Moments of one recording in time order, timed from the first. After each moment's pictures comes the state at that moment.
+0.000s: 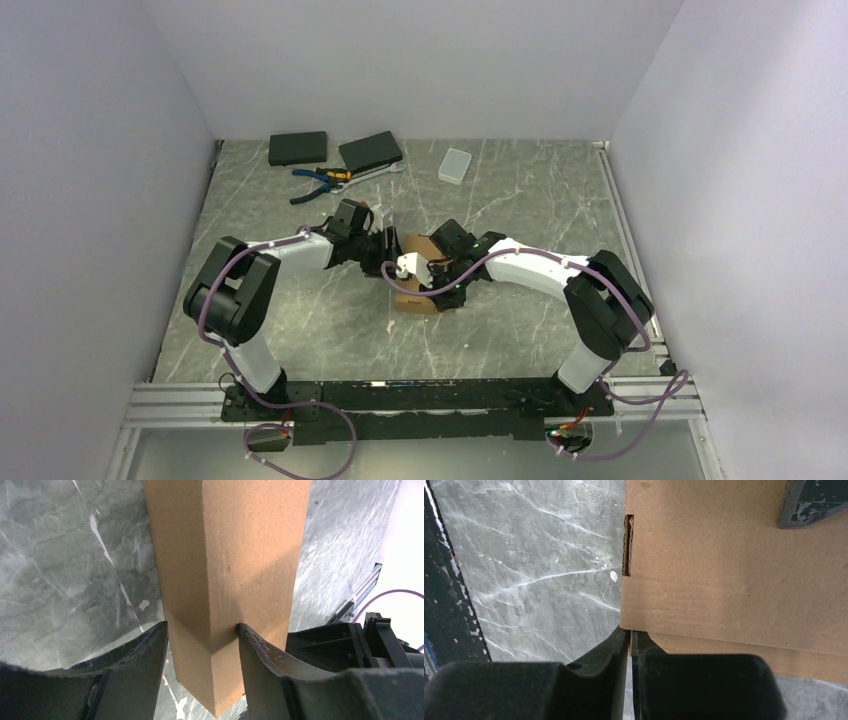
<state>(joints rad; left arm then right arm) -0.48 1.72 0.92 -0.09 0.51 -0.59 0.76 1.65 1.02 -0.58 -0.44 -0.63</state>
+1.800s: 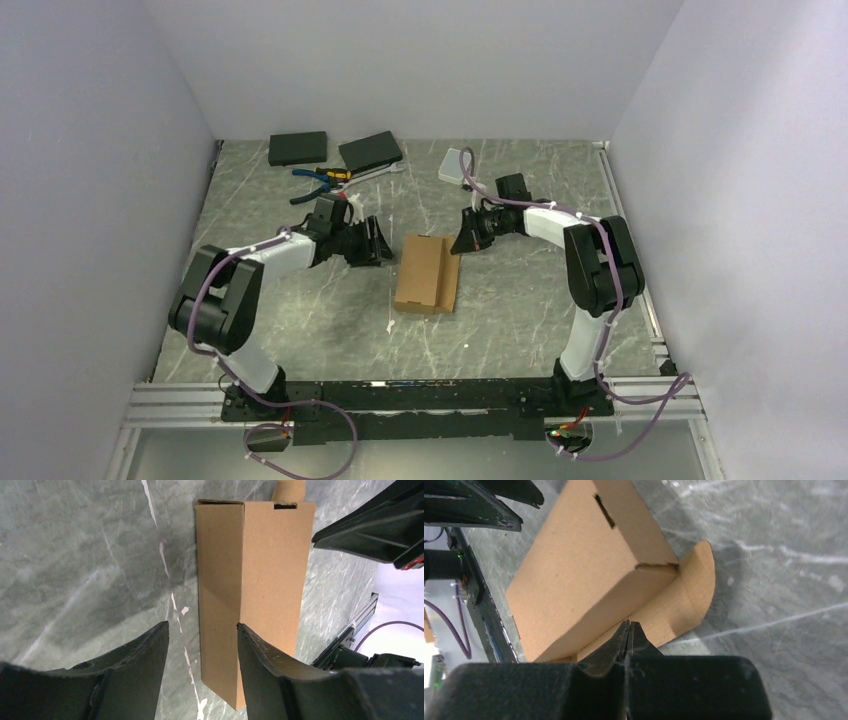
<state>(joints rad) -0.37 1.62 0.86 -0.06 0.47 -0.57 0.26 1.86 1.14 -0.28 -0.84 -0.09</state>
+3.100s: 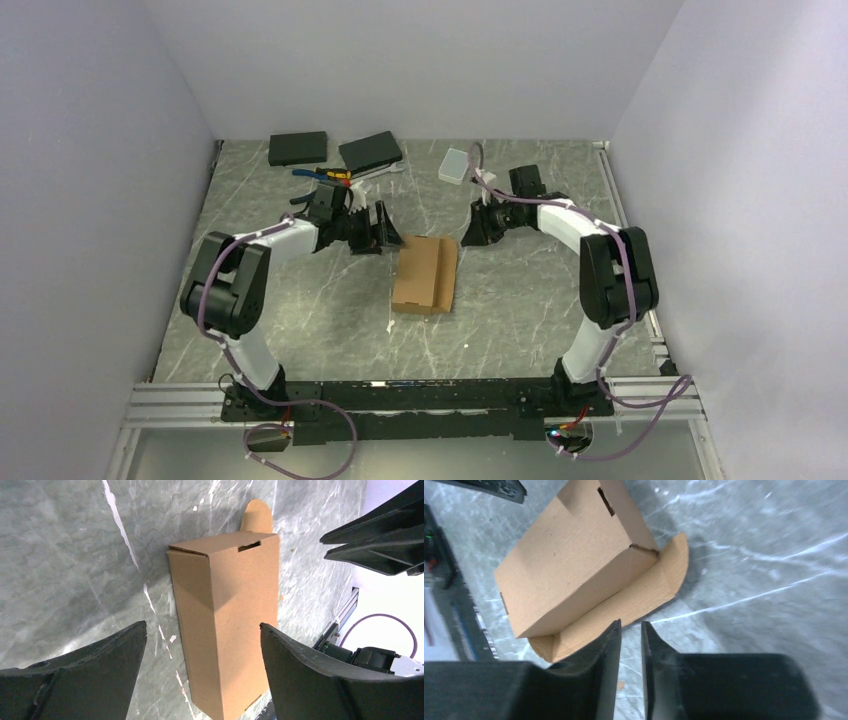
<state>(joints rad) -0.34 1.77 1.01 -0.05 0.59 -0.53 0.23 1.81 1.16 -0.40 -0.81 -0.22</state>
